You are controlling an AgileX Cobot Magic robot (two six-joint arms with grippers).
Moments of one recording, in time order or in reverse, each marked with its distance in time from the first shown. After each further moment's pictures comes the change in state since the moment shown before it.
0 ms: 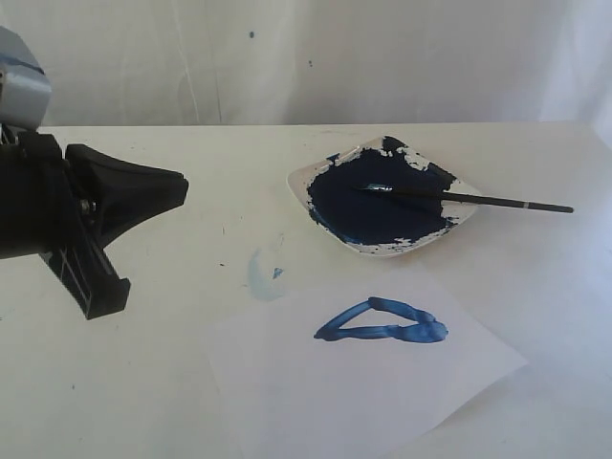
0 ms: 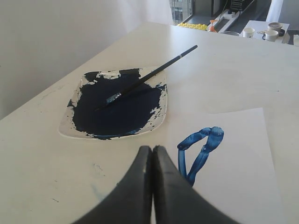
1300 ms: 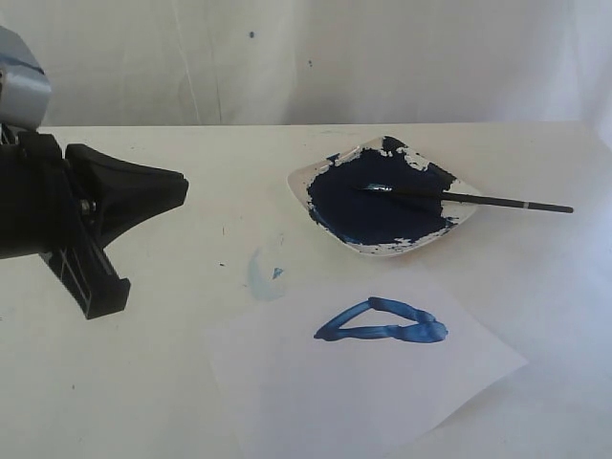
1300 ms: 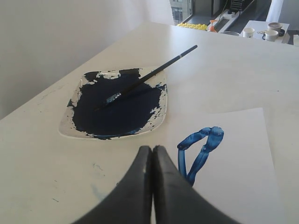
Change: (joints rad) left arm 0.000 0.000 0.000 0.000 0.000 0.000; right arm 0.000 -0.221 0.549 1.528 0.012 -1.562
